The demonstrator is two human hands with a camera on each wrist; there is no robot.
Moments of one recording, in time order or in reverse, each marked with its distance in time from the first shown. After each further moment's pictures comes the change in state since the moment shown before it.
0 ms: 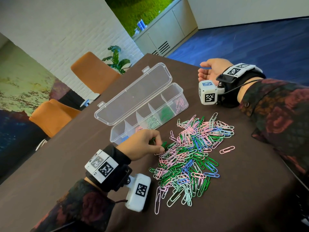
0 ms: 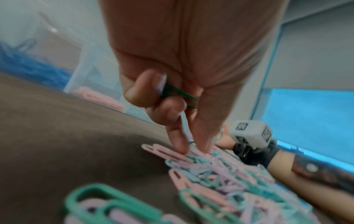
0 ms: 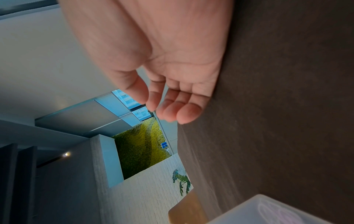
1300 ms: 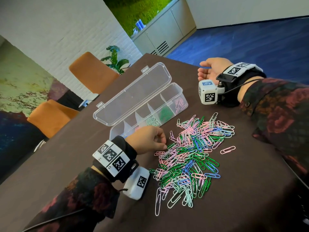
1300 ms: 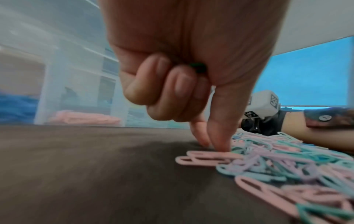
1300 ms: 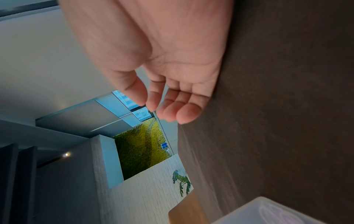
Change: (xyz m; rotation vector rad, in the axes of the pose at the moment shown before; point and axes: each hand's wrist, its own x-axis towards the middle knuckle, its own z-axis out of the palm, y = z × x) left_hand 0.022 0.008 -0.002 0.345 -0.040 -0.023; right_hand 0.001 0.000 -0.001 -0.015 0.010 -0.056
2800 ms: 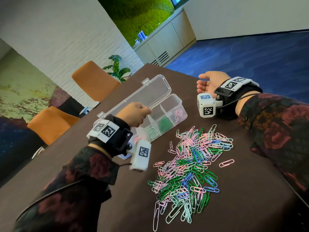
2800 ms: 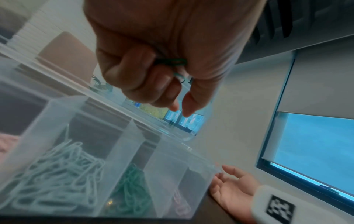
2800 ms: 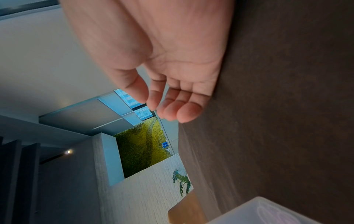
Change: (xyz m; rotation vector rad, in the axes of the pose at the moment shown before) left_hand 0.031 0.001 -0.071 -0.492 0.348 -0.266; right_hand 0.002 0.000 -0.001 -0.032 -0.005 0.037
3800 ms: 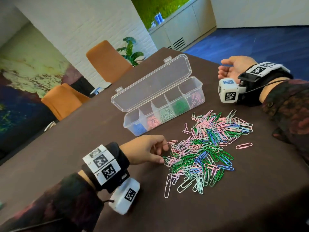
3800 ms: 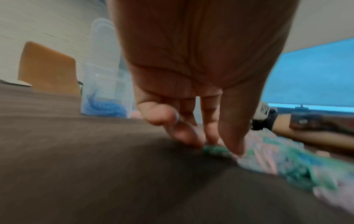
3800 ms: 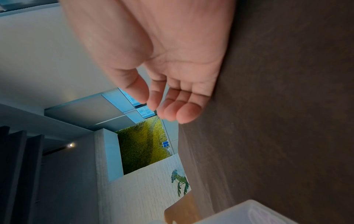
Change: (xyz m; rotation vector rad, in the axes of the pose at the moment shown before) left_hand -0.103 -0.082 0.027 0.345 -0.448 0.252; right_hand -0.005 -0.001 0.004 -0.058 -0.026 0.026
